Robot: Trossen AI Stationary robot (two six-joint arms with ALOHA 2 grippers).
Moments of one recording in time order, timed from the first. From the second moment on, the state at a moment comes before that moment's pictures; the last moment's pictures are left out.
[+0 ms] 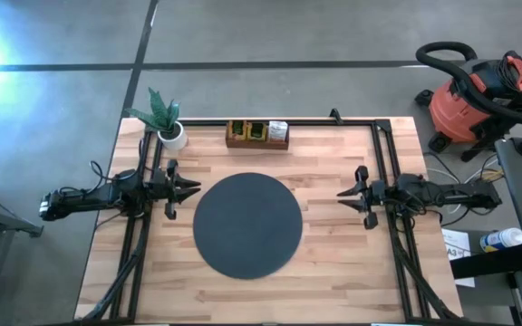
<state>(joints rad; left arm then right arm) 0.09 0.02 0.01 0.02 0.00 -0.12 0.06 0.03 0.01 0.01 0.00 0.03</state>
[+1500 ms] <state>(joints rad) 0.09 0.02 0.01 0.02 0.00 -0.12 0.06 0.03 0.01 0.01 0.00 0.03</state>
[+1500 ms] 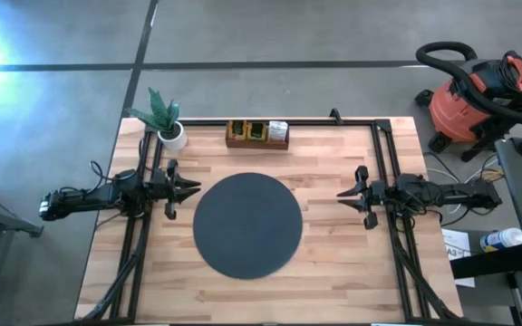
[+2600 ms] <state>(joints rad) 0.09 0.02 0.01 0.02 0.00 -0.12 0.06 0.03 0.01 0.01 0.00 0.03</state>
